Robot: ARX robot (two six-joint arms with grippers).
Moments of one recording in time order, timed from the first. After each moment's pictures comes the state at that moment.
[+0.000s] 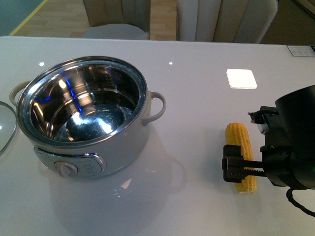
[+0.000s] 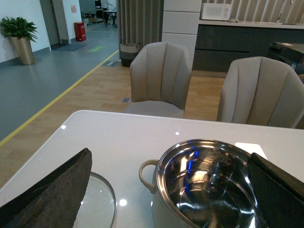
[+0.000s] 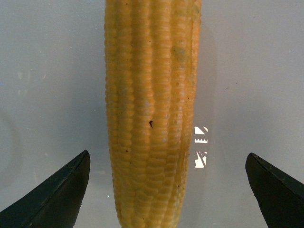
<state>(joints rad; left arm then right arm) 0.00 0.01 0.01 0.00 0.00 -0.01 0.29 2.14 0.67 0.42 0.11 0.29</state>
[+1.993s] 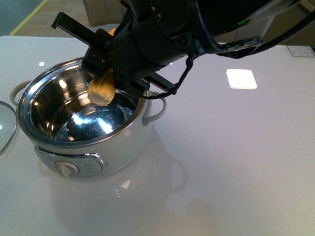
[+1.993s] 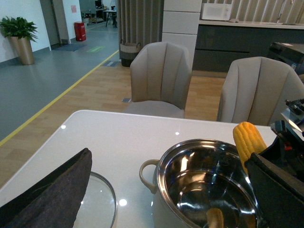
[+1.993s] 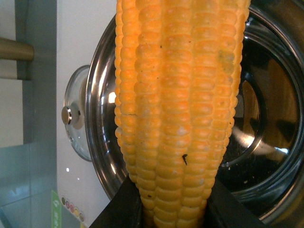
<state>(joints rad) 0.00 0.01 0.01 0.00 0.00 -0.01 0.69 2.13 1.34 0.10 -0.15 0.84</state>
